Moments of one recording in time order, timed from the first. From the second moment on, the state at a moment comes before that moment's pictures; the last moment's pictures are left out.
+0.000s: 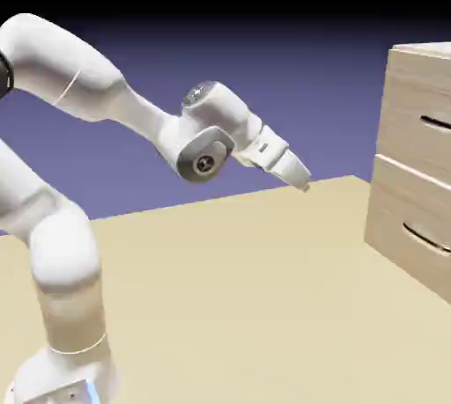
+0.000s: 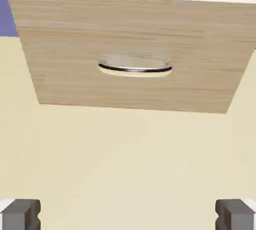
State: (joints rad) arm 0.00 -0.54 0.02 -2.79 -0.05 3.03 0.75
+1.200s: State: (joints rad) arm -0.50 0.24 0.68 -2.04 -1.62 2.87 1.06
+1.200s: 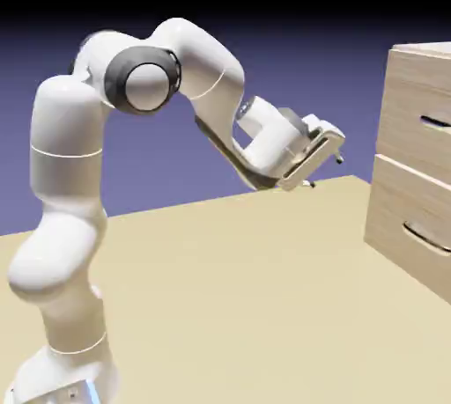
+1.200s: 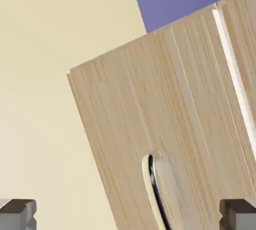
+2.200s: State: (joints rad) arm -0.89 0.85 1.21 -1.45 -2.85 2.75 1.30
